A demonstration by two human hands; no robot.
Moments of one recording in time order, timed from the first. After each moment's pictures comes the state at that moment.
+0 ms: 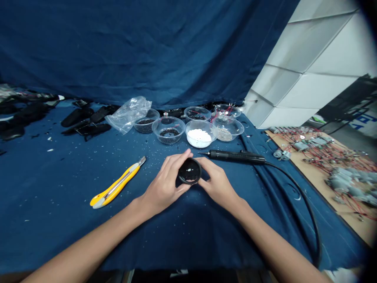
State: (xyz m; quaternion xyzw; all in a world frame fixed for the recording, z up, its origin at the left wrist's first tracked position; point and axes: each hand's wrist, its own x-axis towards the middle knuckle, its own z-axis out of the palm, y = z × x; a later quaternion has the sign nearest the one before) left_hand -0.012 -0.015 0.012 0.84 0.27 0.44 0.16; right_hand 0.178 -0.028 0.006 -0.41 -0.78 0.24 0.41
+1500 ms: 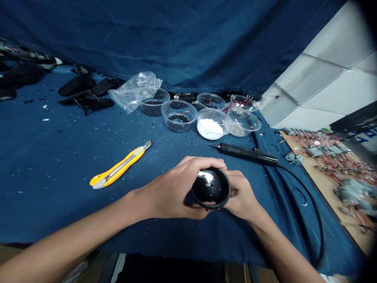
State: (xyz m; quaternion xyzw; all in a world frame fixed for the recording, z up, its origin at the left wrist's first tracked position) left_hand -0.021 -0.034 0.038 0.82 0.19 0.35 0.40; right_hand 0.176 -0.050 0.028 -0.34 -0.80 0.27 0.41
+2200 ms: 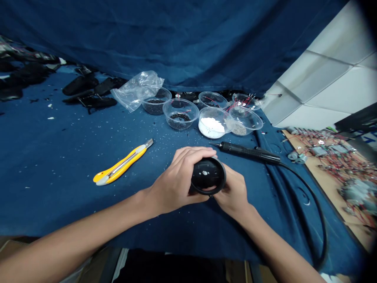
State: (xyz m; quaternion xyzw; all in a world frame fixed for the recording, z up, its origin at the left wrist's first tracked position) left_hand -0.012 -0.034 0.020 0.82 0.22 0.47 0.26; right_hand 0.168 -0.054 0.010 -0.37 -0.81 0.14 0.44
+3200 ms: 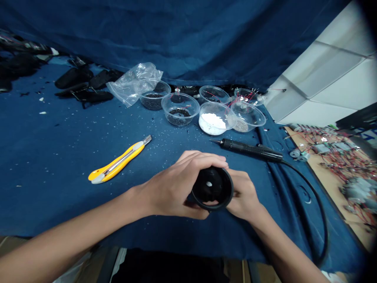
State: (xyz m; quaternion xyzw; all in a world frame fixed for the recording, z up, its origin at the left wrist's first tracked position) left_hand -0.018 -0.028 0.026 0.84 0.12 0.40 0.34; right_hand 0.178 -0.053 0.019 -0.29 -0.82 0.25 0.43
